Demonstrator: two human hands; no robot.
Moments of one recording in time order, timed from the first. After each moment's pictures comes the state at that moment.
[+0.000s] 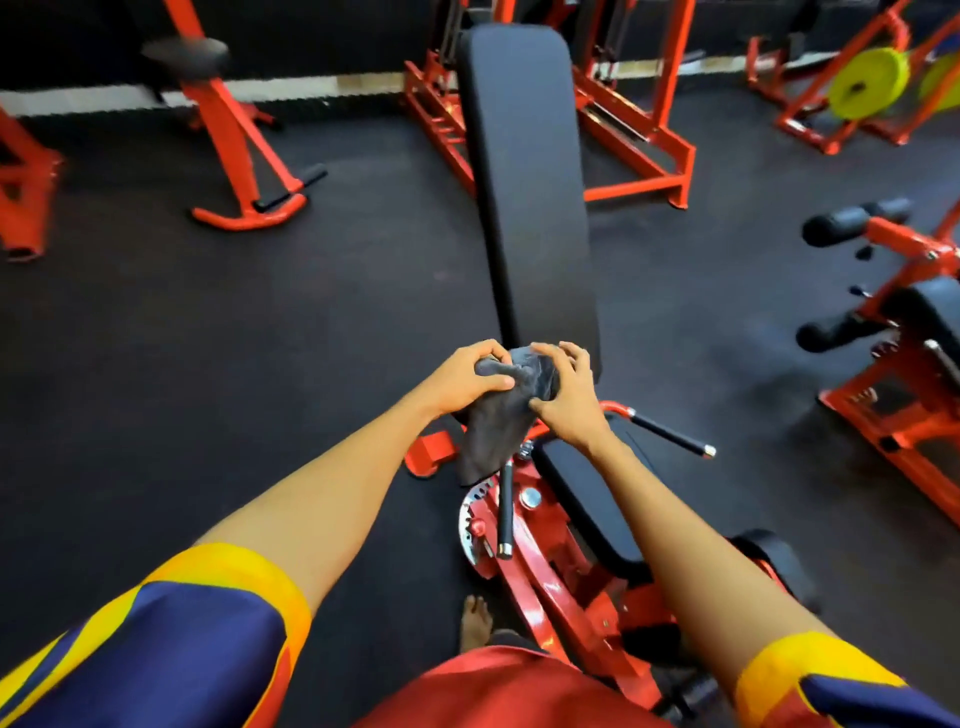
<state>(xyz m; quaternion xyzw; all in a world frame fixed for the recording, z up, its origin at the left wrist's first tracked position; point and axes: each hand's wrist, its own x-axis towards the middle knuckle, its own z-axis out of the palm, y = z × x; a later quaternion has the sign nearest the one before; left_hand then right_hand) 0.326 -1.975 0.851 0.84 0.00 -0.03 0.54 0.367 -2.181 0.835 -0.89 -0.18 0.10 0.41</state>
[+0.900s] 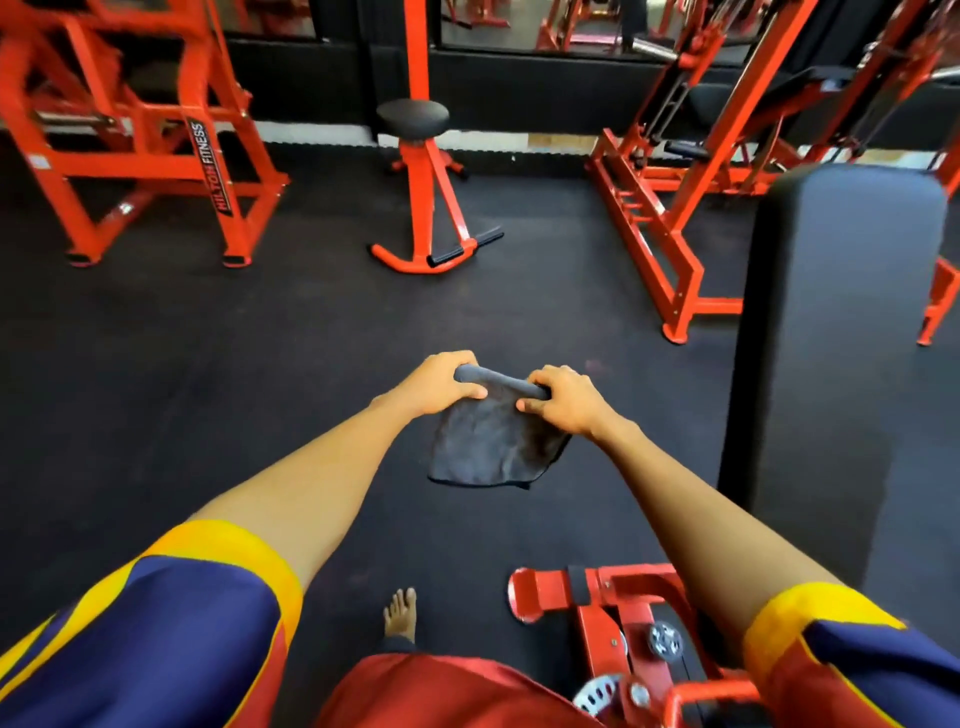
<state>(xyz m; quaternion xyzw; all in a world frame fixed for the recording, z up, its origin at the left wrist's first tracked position) 0.460 -1.550 0.837 0.90 0.19 0.03 0.40 0.615 -1.742 0.826 -0.85 -0.48 0.13 0.17</state>
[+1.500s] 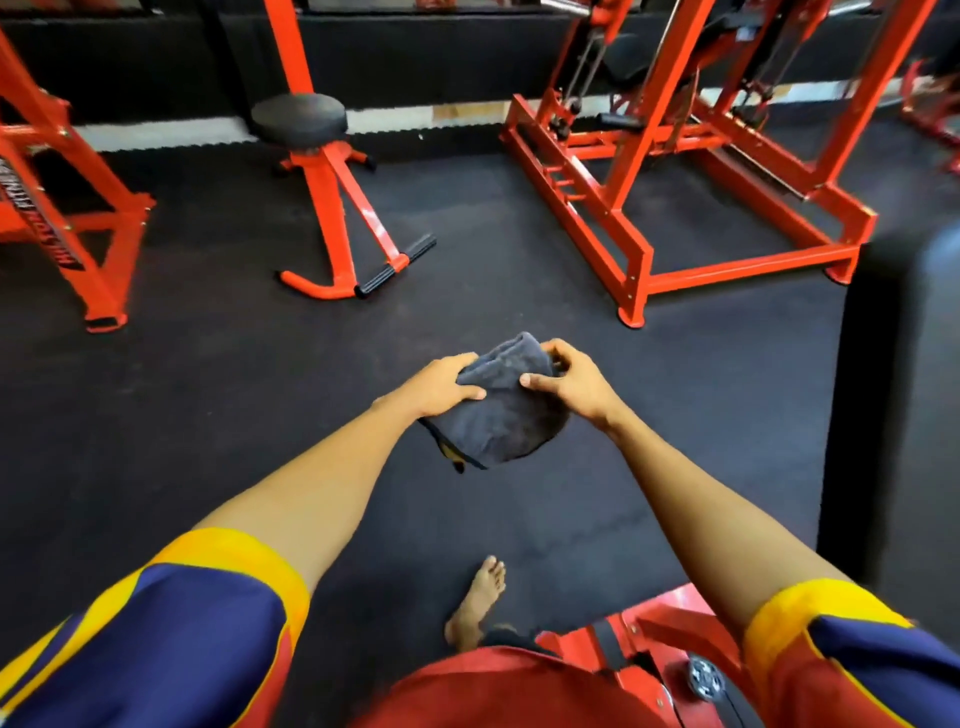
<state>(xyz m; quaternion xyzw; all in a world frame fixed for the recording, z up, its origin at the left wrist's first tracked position) 0.693 -1.360 0.819 0.90 0.08 -0.09 0.41 0.798 -1.588 0.826 -0.82 -0.26 0.20 0.47</state>
